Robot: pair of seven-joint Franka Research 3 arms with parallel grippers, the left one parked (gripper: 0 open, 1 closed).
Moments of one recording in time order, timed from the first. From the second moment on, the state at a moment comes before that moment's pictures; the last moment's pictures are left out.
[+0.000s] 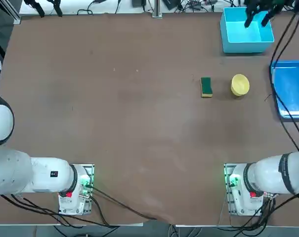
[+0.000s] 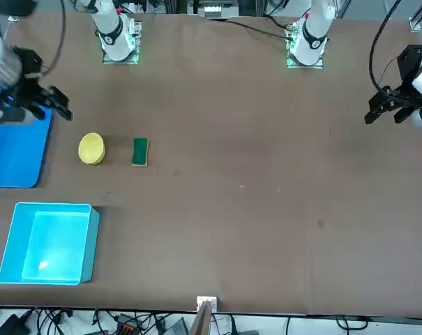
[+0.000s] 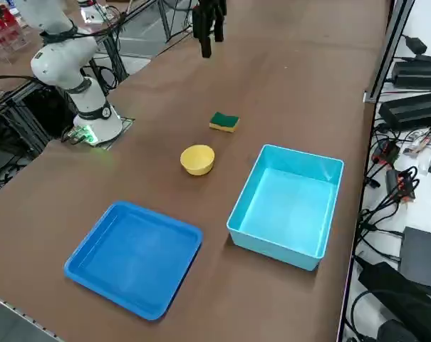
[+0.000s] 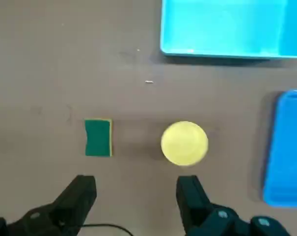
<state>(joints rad) 0.10 -0.03 -0.01 -1.82 0.01 1.75 0.07</state>
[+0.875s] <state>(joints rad) 0.29 0.14 -0.01 -2.23 0.02 2.39 0.23</state>
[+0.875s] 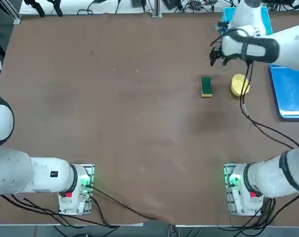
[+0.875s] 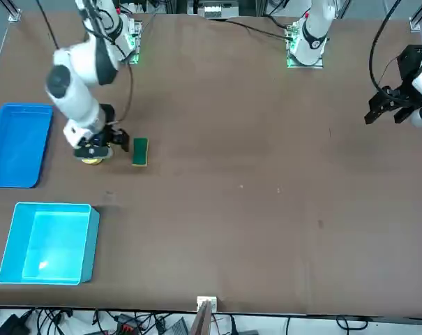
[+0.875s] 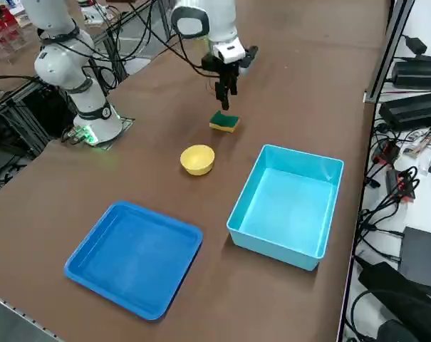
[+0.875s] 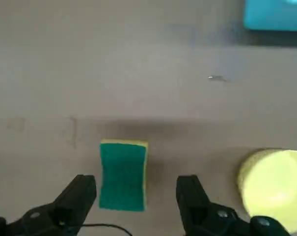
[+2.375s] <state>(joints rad) 0.38 0.34 -0.02 -2.23 0.00 2.44 0.26</state>
